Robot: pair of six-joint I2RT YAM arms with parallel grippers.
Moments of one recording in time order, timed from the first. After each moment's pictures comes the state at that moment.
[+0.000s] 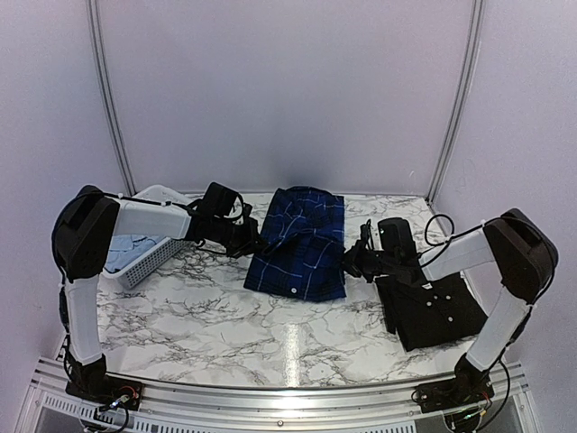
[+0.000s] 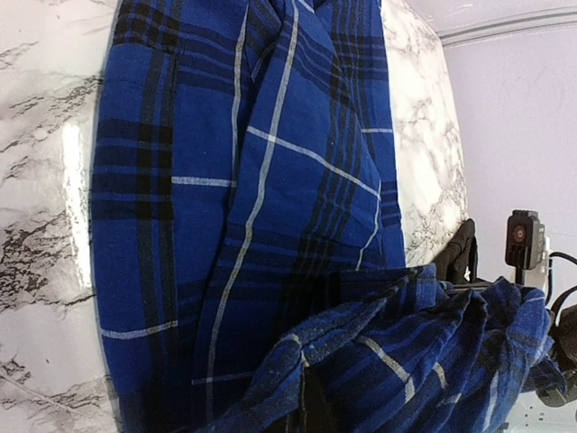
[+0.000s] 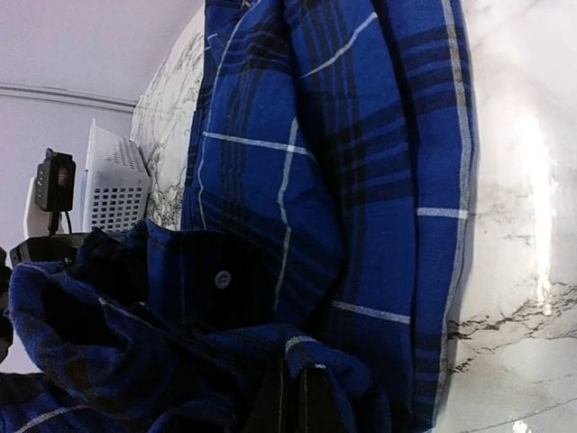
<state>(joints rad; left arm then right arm) -0.60 2.03 1.36 -0.08 0.43 -0.80 0.48 1.72 0.73 0.42 -0.37 0.95</state>
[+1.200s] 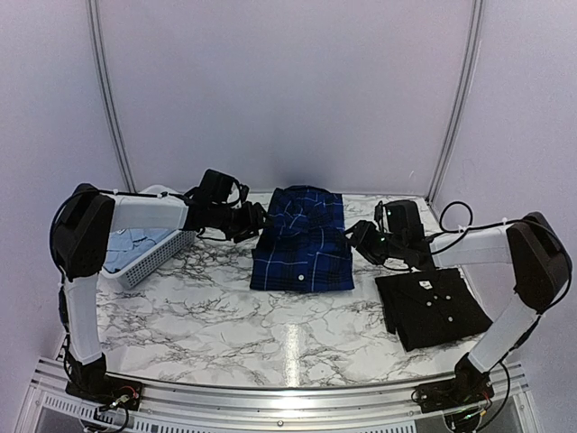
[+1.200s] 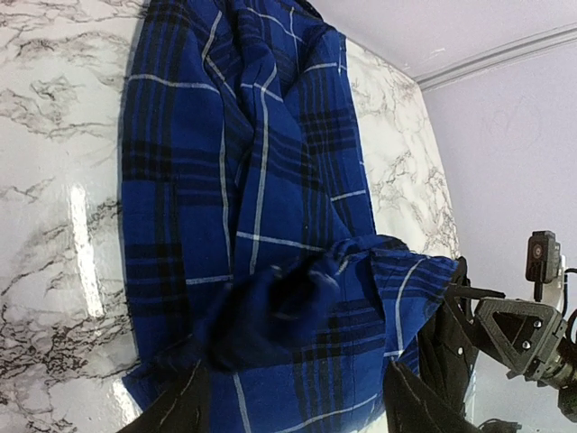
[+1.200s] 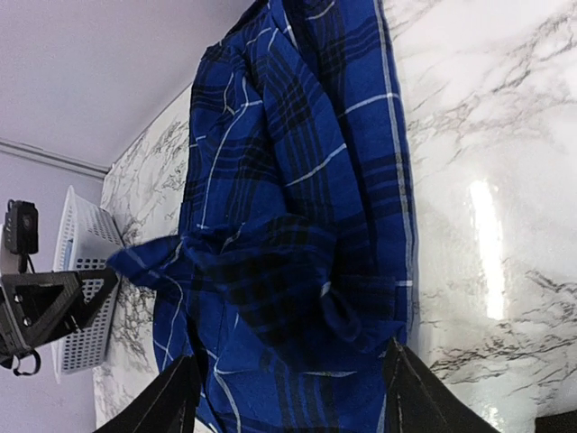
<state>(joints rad) -0.57 2.03 1.44 -0.06 0.36 -0.75 0.45 1.61 0.83 0.23 -0.16 0.88</state>
